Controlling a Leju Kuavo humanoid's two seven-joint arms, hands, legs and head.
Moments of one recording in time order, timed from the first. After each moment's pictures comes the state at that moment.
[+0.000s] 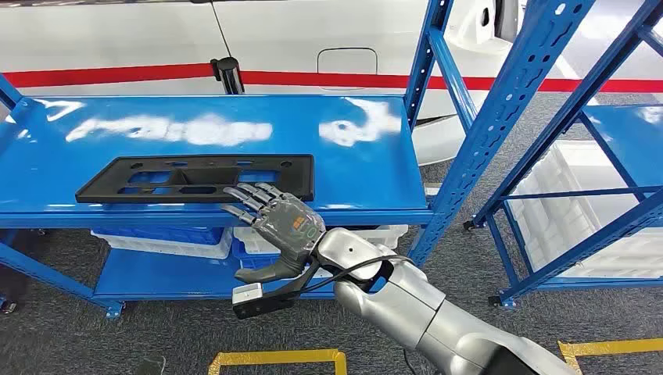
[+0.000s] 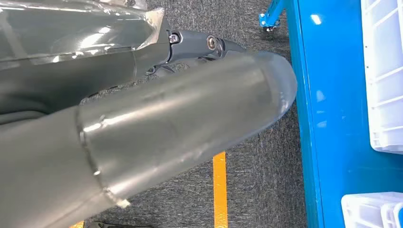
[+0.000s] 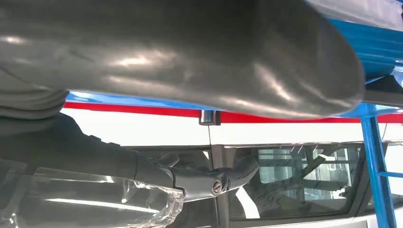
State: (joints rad) left arm -0.09 -0.01 0.17 -0.29 -0.02 0.31 -0.59; right arm -0.78 0.09 1.13 -1.07 0.86 -0.14 -0.12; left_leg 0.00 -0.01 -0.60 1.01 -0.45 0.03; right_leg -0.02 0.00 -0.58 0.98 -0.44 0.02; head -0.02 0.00
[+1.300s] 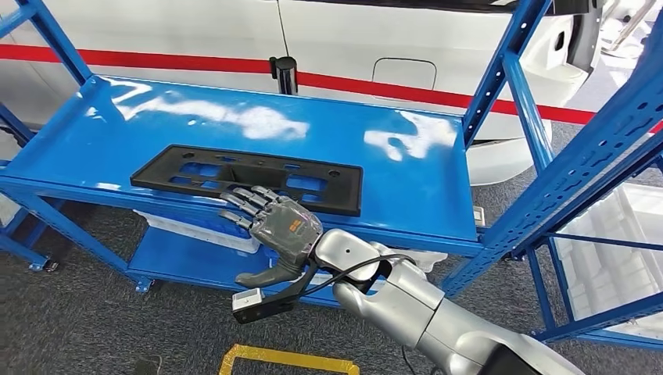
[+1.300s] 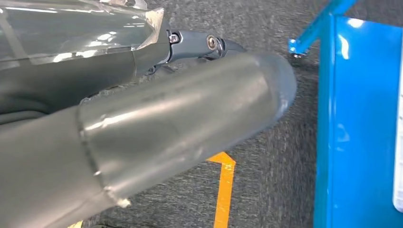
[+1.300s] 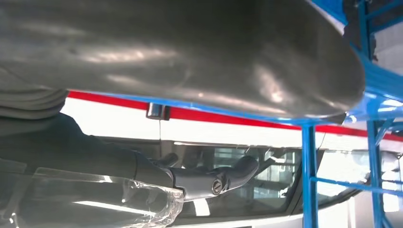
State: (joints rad) left arm -0.09 -0.01 0.16 -0.28 -0.02 0.30 -0.59; right arm -0.79 0.08 1.15 -1.07 0.90 -0.13 -0.12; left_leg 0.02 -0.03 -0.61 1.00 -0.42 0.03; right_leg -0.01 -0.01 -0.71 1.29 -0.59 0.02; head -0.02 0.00
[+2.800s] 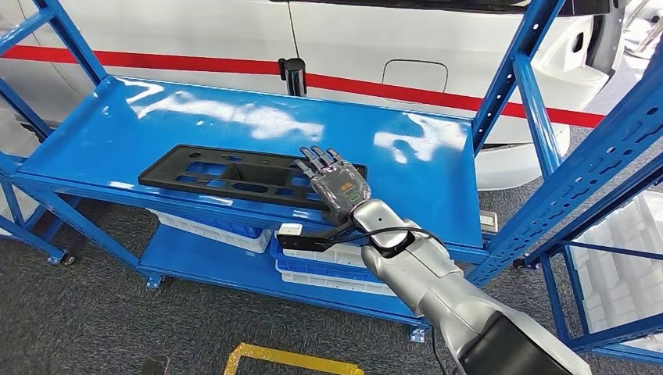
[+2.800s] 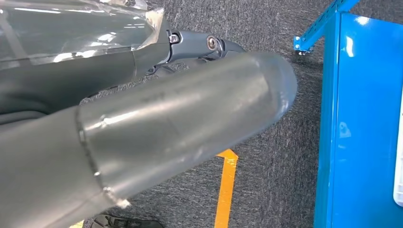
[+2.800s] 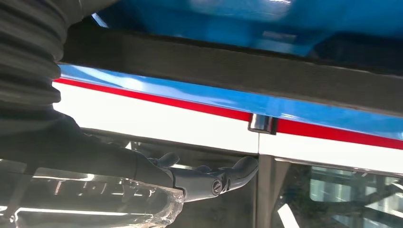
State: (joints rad) left arm -0.09 -0.02 0.14 -0.28 -0.01 0.30 -0.58; right arm -0.89 0.14 0.97 -0.60 1.05 -0.29 0.01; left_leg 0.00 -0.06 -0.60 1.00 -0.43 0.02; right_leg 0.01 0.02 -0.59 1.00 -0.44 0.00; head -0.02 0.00
